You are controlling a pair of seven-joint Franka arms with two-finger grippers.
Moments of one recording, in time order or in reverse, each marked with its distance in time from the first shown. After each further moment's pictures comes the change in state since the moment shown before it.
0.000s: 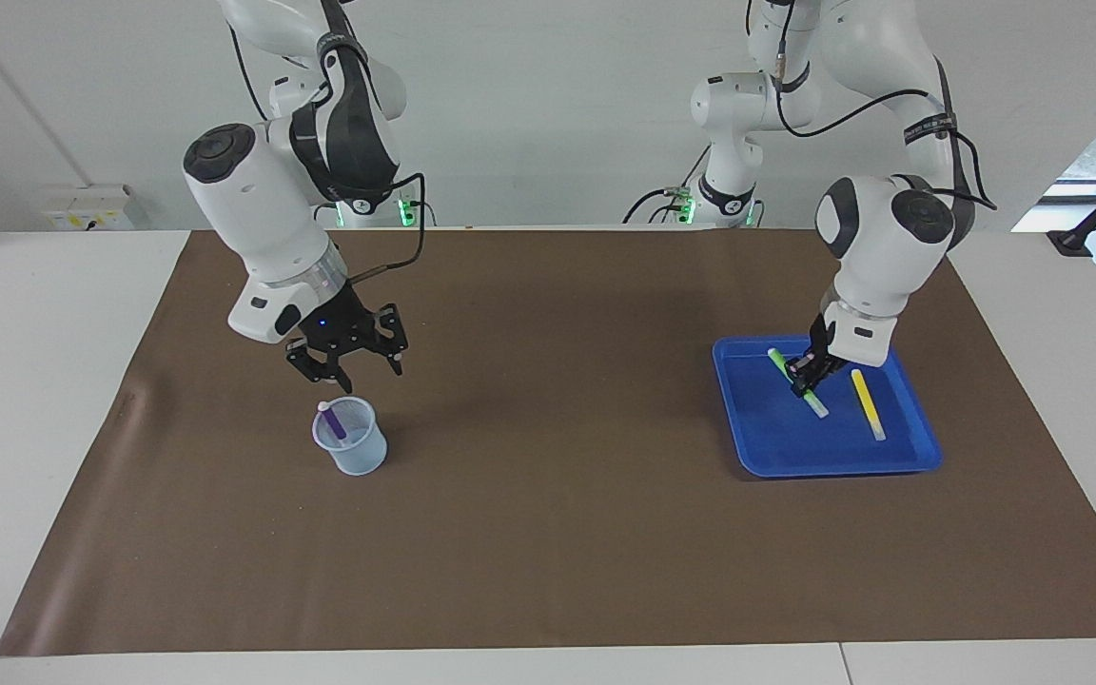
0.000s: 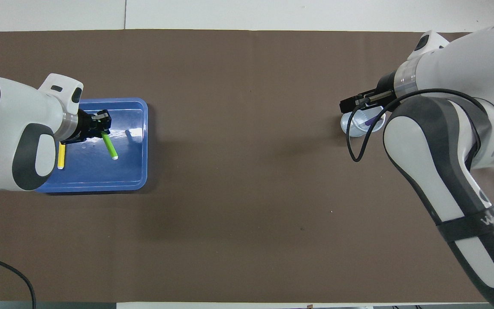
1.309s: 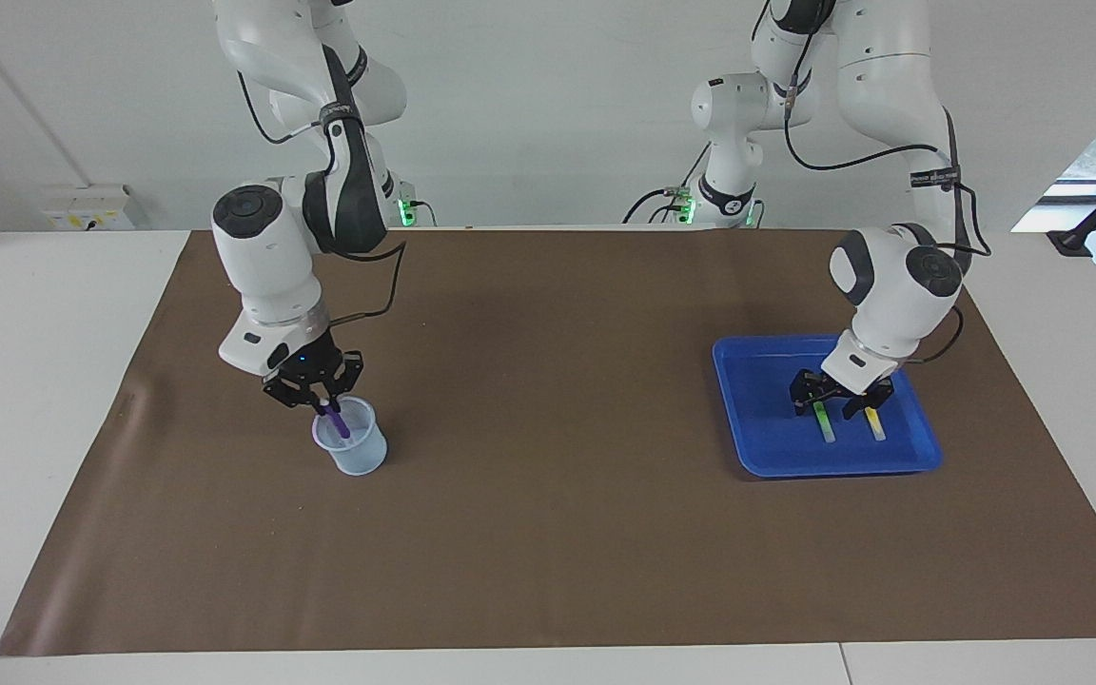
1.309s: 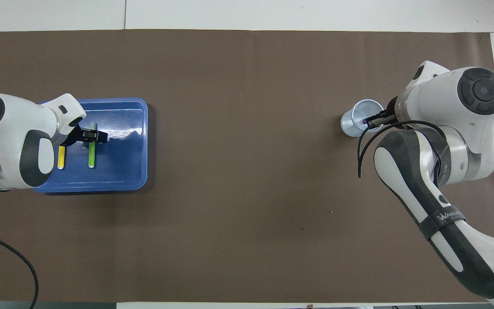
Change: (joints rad) left arm 0.118 0.133 0.029 -0.074 0.038 0.187 0.786; right arm -0.037 0.000 -0.020 -0.237 -0.336 0.229 -0.004
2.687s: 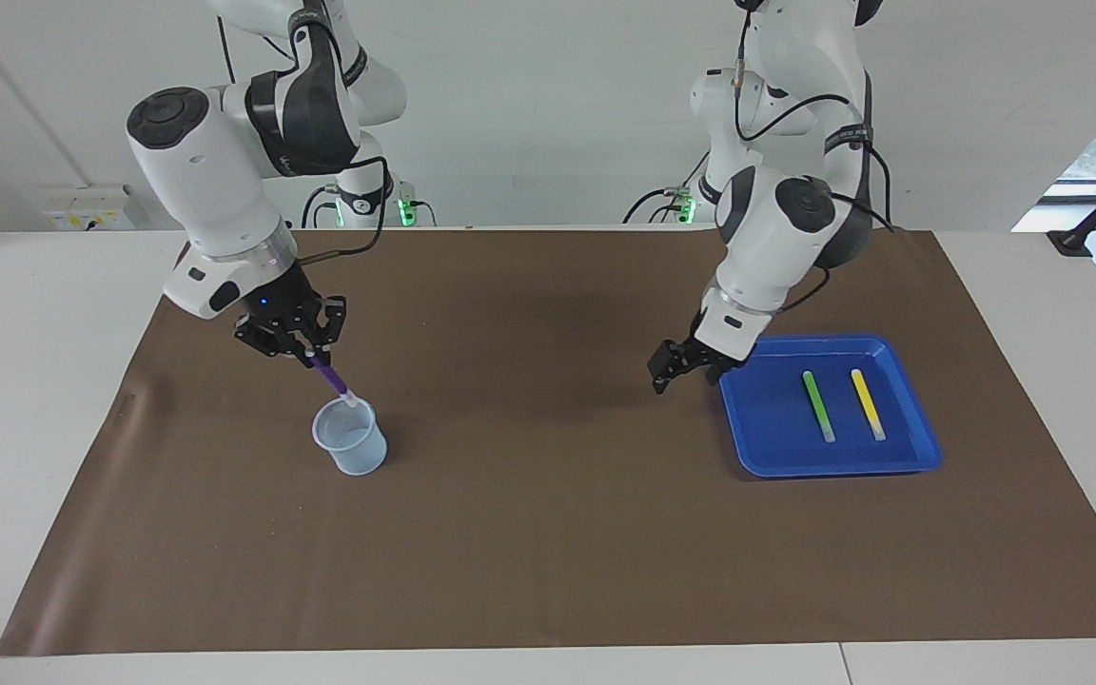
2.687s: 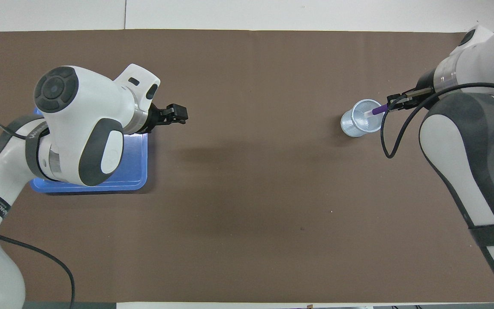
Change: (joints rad) left arm -0.314 -0.064 0.000 0.190 -0.139 -0.193 -0.497; right arm -0.014 -0.026 -0.003 0.281 0.107 -0.348 0.048
